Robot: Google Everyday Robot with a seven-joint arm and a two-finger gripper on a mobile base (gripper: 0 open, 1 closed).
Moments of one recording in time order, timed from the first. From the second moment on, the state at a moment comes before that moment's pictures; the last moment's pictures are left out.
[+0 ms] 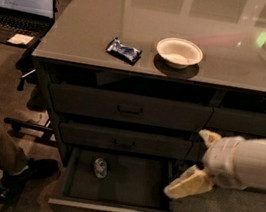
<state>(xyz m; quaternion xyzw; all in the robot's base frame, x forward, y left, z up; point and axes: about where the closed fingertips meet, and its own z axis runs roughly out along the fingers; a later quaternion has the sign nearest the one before) 0.417 -0.162 0.779 -0.49 0.81 0.10 0.31</state>
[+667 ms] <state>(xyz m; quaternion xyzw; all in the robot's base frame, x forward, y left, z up) 0.385 -0.120 0.635 -0.37 0.81 0.22 0.39</state>
